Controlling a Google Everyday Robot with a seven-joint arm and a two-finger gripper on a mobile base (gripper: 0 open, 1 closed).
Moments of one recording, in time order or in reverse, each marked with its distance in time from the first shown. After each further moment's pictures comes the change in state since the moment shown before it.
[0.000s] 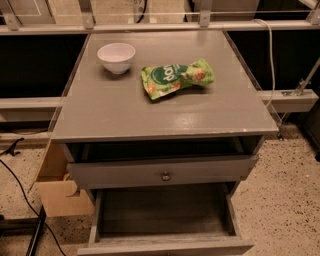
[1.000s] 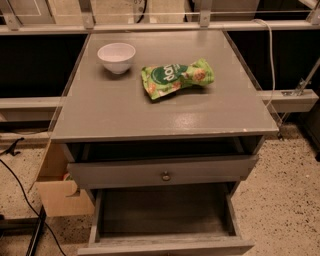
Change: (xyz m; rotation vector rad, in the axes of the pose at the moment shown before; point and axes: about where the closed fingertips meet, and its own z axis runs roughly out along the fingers) arm -0.014 -0.020 0.035 0.018 -0.008 -0.158
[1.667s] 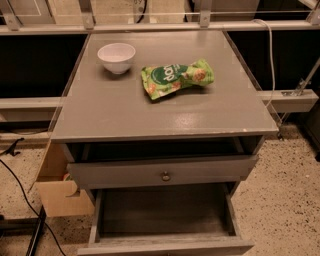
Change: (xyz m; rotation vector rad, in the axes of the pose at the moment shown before) arm -0.007 -0.021 0.009 0.153 -0.050 -0.058
